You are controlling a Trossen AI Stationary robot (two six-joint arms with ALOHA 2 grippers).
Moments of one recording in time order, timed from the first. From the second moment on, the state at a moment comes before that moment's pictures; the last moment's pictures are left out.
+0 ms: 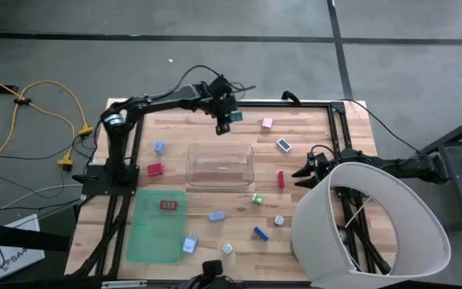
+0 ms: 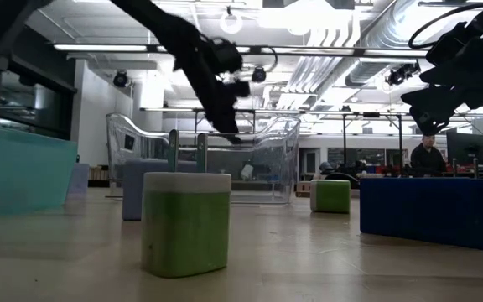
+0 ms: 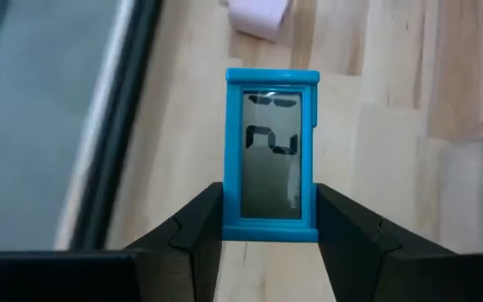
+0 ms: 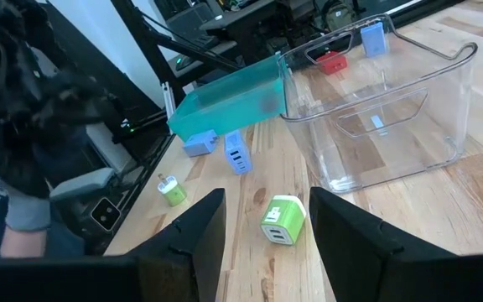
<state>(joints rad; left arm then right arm) 0.55 1.87 1.55 -0.60 0.11 0.37 -0.03 0.21 0.01 0.06 -0.24 0.42</state>
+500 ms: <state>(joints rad) 0.55 1.60 1.55 -0.91 0.05 0.31 -0.03 0.22 0.01 0.06 -0.24 0.42</state>
